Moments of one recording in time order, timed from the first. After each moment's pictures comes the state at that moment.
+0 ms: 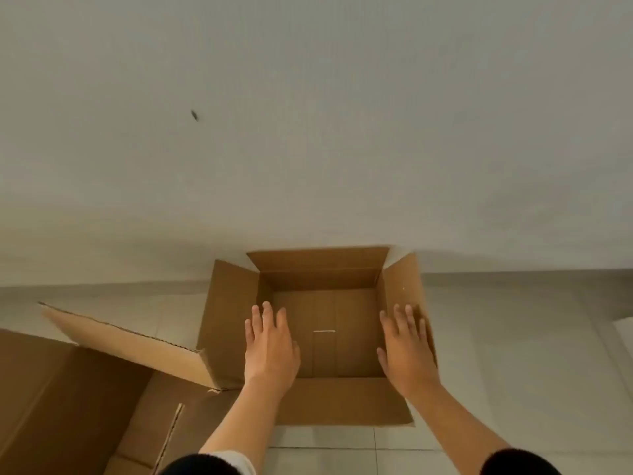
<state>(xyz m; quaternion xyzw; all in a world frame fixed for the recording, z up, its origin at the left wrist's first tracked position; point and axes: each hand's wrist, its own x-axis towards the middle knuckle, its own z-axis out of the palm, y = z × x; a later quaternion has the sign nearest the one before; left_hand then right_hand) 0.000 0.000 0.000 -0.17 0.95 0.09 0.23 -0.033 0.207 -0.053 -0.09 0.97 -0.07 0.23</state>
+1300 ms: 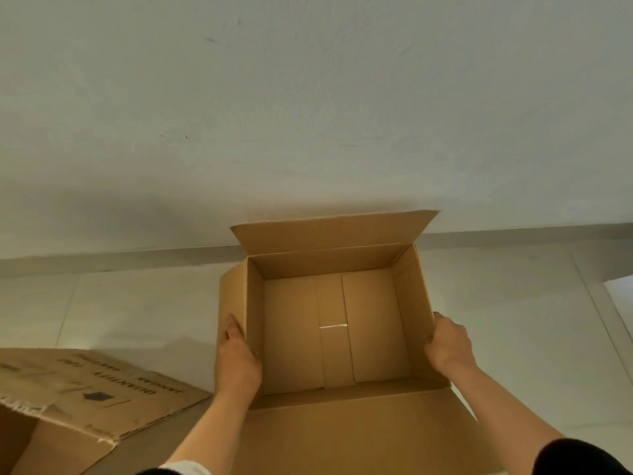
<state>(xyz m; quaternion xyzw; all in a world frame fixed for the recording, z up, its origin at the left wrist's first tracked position) 0.002 0.010 -0.169 -0.35 0.87 0.26 0.22 -0.057 0.307 -0.170 0.18 0.93 -0.18 0.26</state>
